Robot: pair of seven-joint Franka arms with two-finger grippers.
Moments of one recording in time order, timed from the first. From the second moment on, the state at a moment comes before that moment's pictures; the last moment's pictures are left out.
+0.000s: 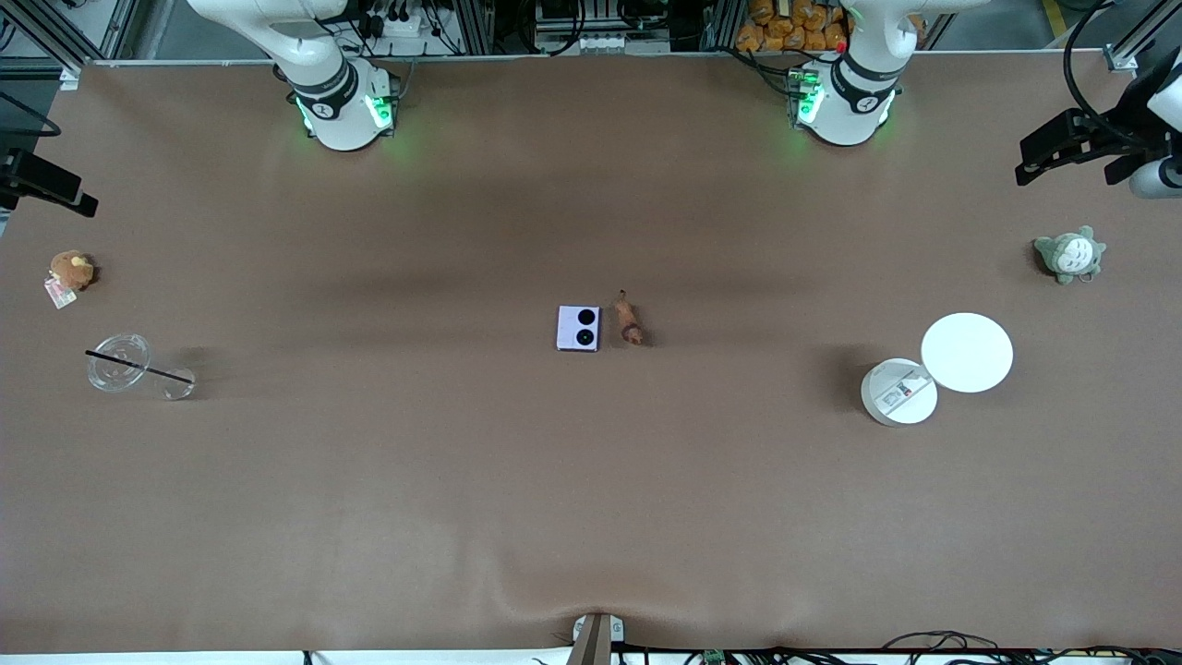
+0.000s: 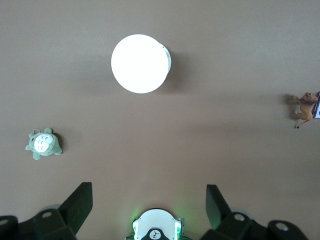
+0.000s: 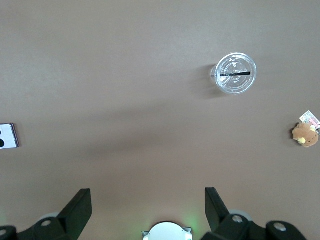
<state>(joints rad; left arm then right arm) -0.01 -0.07 -0.06 -1.52 0.00 1.37 -0.06 0.03 -0.02 -0.16 -1.49 0.04 1.37 0.00</state>
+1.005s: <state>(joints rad) -0.01 -0.07 -0.06 -1.51 0.03 1.36 -0.06 -0.01 -0.02 -0.16 -1.50 0.04 1.37 0.00</state>
